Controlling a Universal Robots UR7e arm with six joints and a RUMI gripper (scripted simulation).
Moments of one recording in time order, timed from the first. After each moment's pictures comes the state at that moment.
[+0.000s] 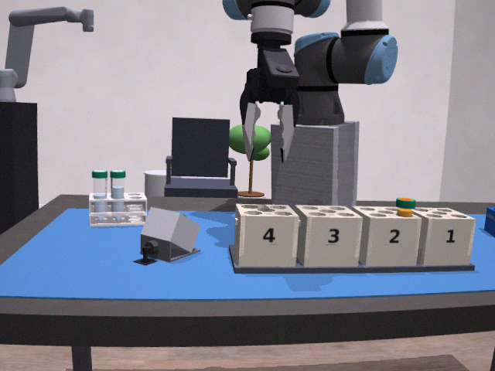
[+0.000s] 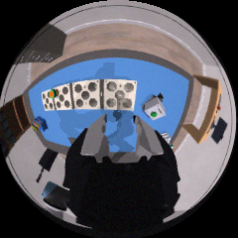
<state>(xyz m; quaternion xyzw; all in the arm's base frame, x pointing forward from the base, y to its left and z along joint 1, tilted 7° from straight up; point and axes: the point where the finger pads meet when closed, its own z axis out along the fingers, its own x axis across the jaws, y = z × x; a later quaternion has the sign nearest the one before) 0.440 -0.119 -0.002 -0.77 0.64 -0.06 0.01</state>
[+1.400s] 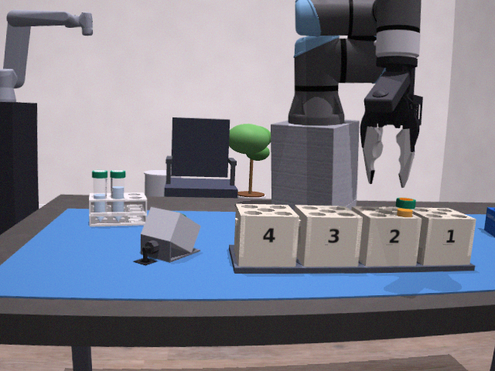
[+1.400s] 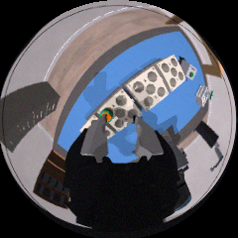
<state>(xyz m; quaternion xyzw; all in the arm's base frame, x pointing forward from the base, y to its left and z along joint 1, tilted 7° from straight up) 0.448 0.090 -0.044 -0.47 0.88 -0.05 0.04</state>
